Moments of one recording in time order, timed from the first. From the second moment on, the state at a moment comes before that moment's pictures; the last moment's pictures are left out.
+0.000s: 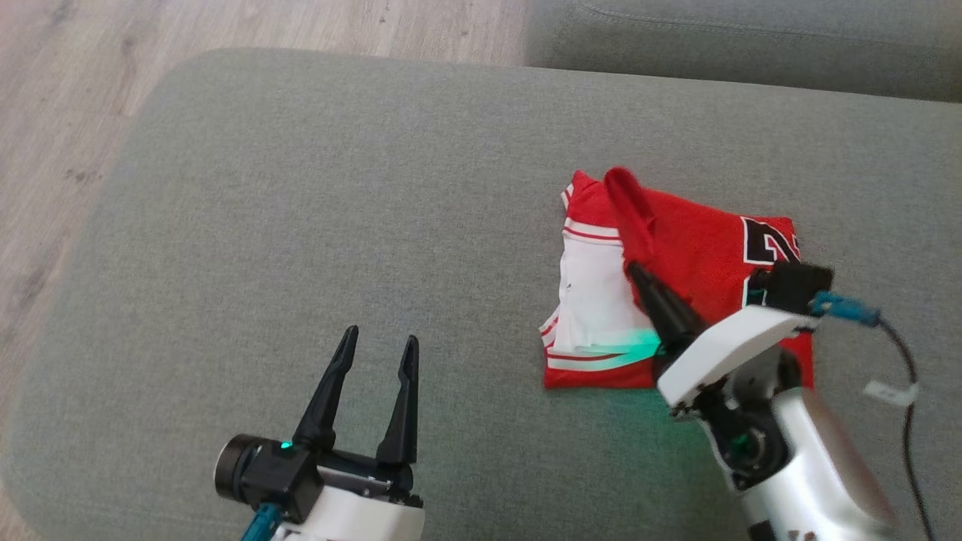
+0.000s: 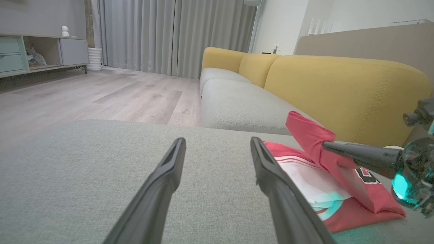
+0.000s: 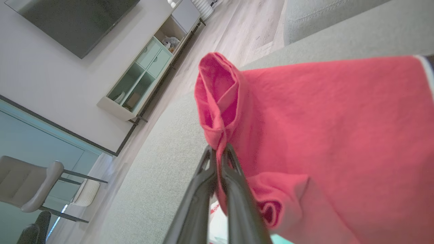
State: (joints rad) left arm 0.01 0.06 -0.37 0.08 -0.23 0.00 -0.26; right arm -0.24 -0.06 0.23 0.27 0.72 0.13 0.27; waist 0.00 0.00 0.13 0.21
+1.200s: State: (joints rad) left arm 0.19 0.06 -0.19 0.04 -0.18 0.11 -0.26; right arm 0.07 -0.17 0.09 0.17 0.18 0.13 -0.25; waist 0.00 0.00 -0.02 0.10
